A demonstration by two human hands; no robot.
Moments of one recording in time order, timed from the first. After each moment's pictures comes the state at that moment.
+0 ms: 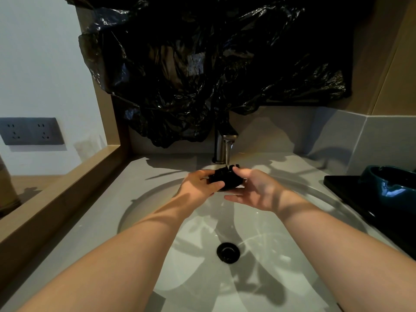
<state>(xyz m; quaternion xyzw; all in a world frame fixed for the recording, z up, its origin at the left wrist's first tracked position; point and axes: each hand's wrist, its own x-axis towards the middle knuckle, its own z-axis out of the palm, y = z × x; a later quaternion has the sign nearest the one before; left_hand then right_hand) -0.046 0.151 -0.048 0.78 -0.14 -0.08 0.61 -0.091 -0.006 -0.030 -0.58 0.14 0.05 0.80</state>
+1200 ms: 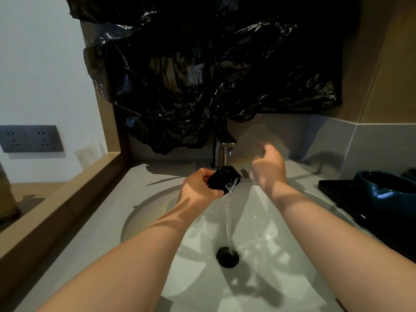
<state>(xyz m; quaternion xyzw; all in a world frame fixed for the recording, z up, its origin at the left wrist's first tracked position) -0.054 0.149 -0.040 0.82 -0.18 0.05 0.54 -0.095 -0.008 0.009 -0.80 0.18 -0.34 0.46</state>
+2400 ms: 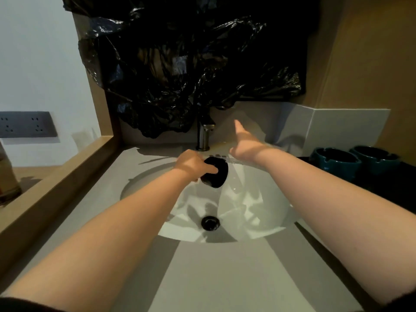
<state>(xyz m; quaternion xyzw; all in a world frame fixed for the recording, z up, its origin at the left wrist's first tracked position) -0.100 0.146 0.001 0.90 -0.16 -0.04 0.40 -0.152 -0.002 0.046 -0.95 0.13 -0.09 0.26</state>
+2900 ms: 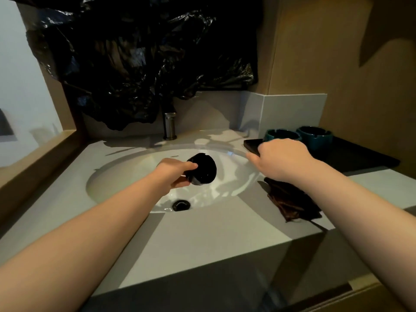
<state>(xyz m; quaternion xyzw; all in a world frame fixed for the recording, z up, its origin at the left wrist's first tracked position) -0.164 0.132 -0.028 0.75 -0.08 -0.20 0.63 -0.331 -0.046 0.044 -0.97 0.18 -0.11 -0.11</state>
